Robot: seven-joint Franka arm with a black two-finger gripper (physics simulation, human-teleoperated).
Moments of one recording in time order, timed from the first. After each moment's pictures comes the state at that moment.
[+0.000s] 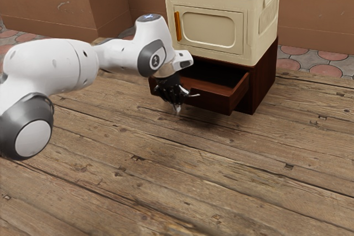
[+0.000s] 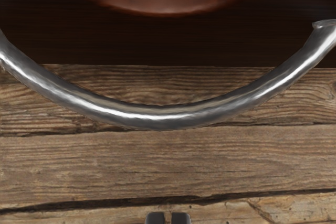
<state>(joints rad) -0.35 0.56 0.28 -1.46 -0.25 2.13 0.03</state>
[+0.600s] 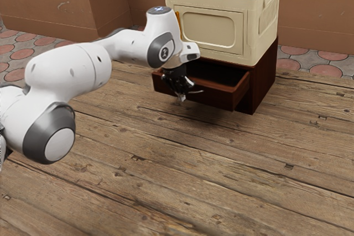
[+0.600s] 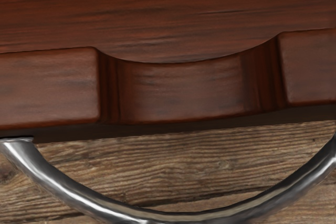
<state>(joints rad) -0.28 0.75 0.26 -1.13 -0.20 2.02 0.08</state>
